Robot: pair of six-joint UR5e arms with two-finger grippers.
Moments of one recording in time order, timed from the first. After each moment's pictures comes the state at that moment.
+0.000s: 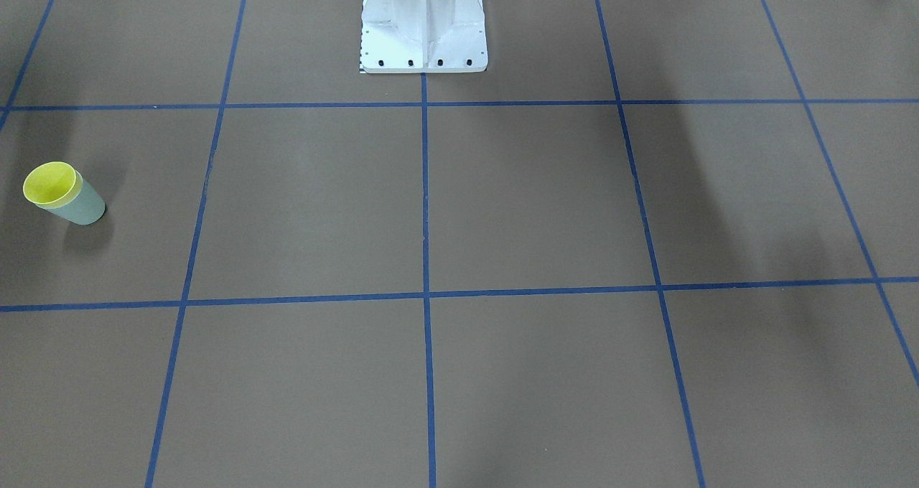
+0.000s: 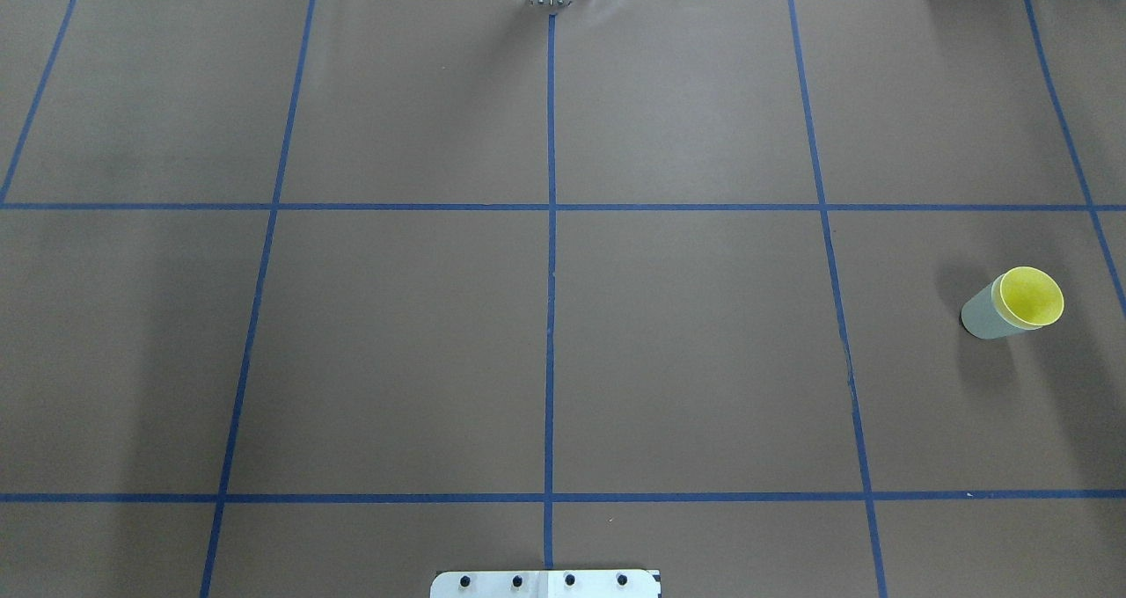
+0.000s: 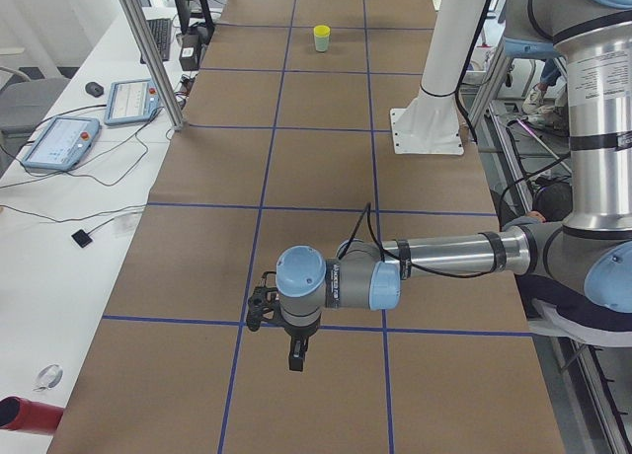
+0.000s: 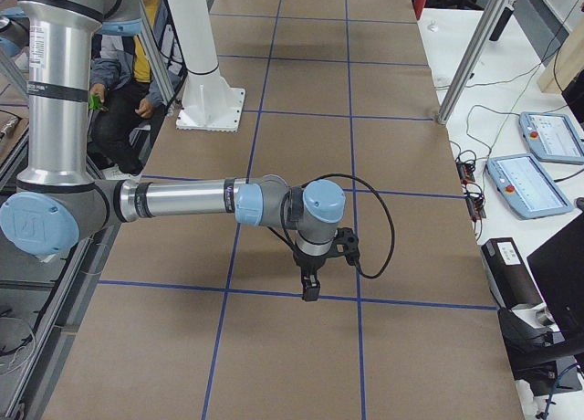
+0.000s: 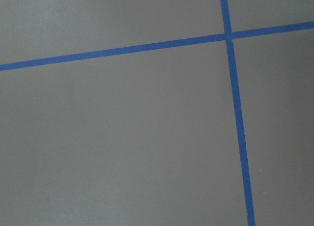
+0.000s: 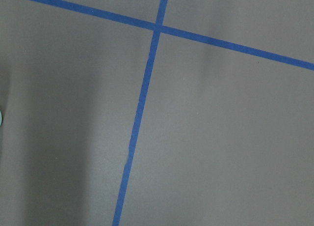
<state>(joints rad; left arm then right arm) -1.61 -1.40 -1.64 -1.69 -2.29 0.10 1.53 -1.68 1.77 -1.74 2.21 -0.21</state>
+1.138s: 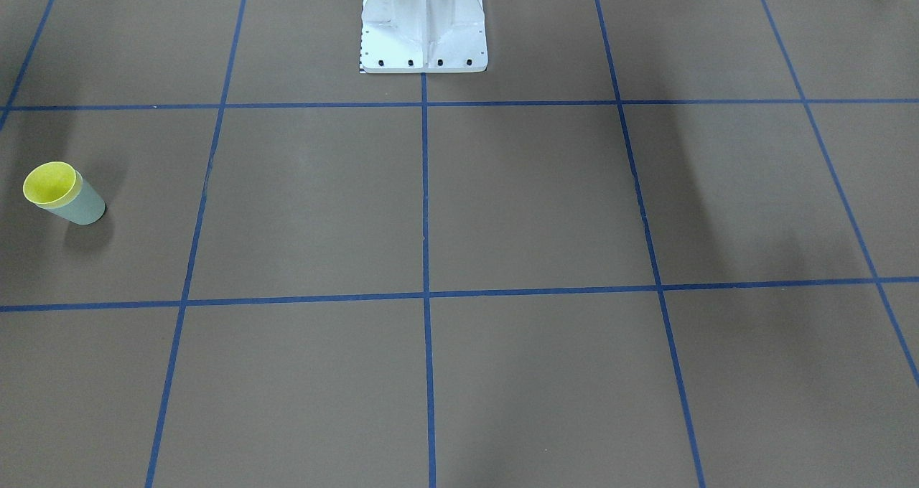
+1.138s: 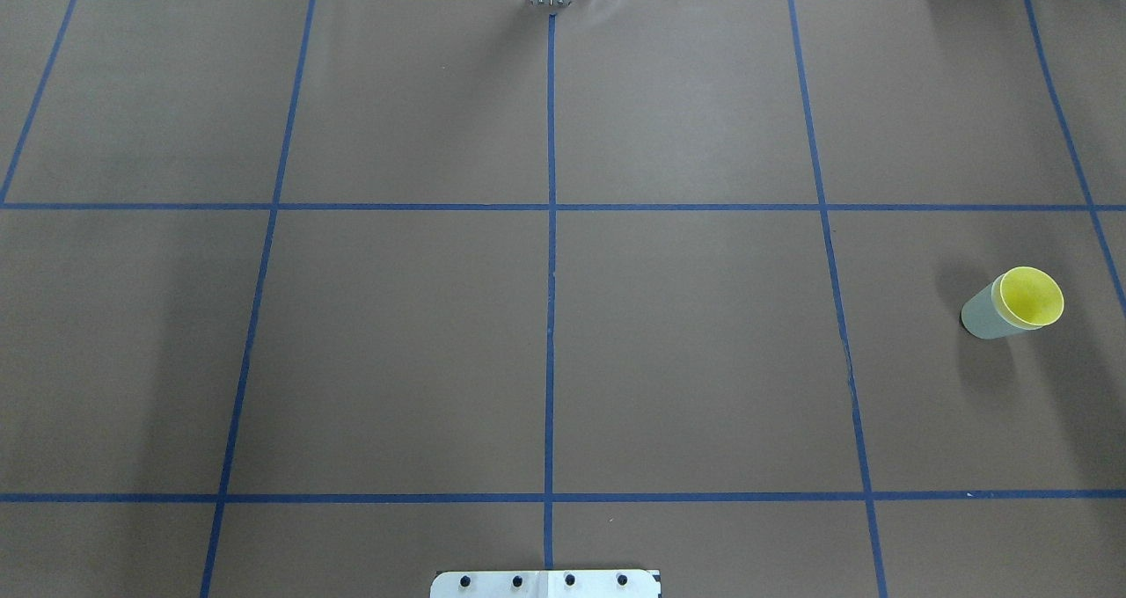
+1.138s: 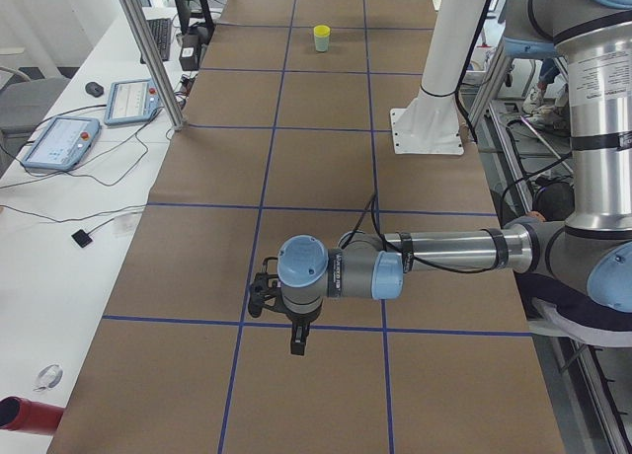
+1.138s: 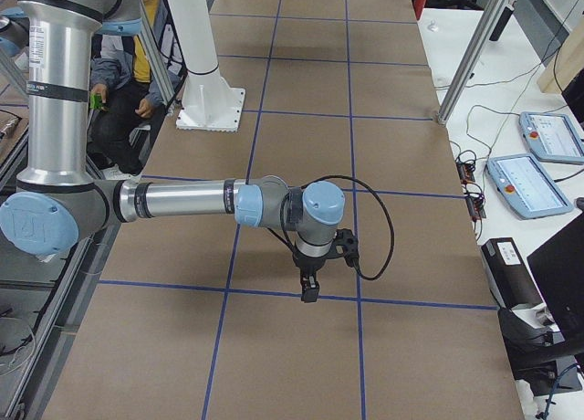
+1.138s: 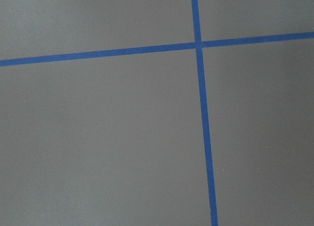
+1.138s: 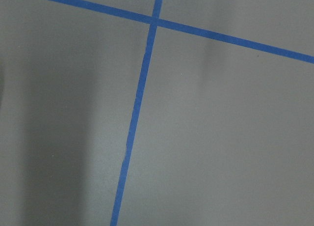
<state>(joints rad) -1.61 -1.39 -1.69 -1.66 -2.36 0.09 1.53 -1.69 1.77 -1.74 2.21 -0.21</state>
